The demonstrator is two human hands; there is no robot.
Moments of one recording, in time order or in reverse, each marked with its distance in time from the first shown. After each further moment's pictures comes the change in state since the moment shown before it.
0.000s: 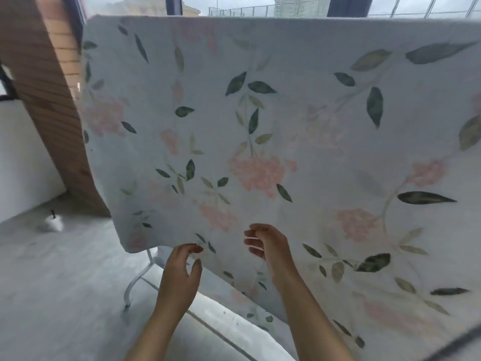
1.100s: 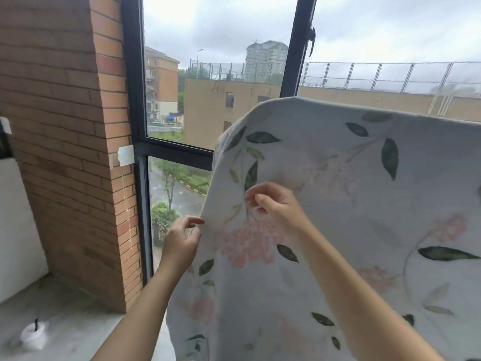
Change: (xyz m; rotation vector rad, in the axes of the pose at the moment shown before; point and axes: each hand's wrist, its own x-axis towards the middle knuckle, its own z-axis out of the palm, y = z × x) left_hand 0.625 -0.253 -0.333 -0.213 0.002 0.190; right_hand 0.322 -0.167 0.595 -0.459 -0.127 -0.645
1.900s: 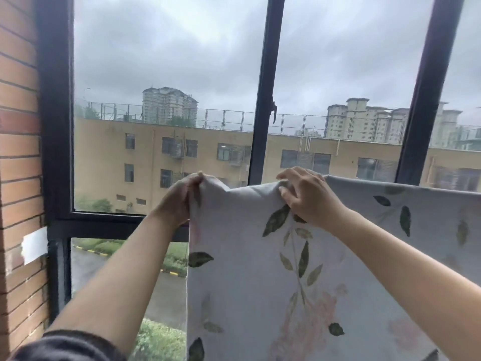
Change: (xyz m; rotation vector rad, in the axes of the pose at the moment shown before) left_hand 0.314 0.074 -0.063 -0.964 -0.788 -0.123; right_hand 0.145 -0.104 0.024 -1.323 0.409 -0.132
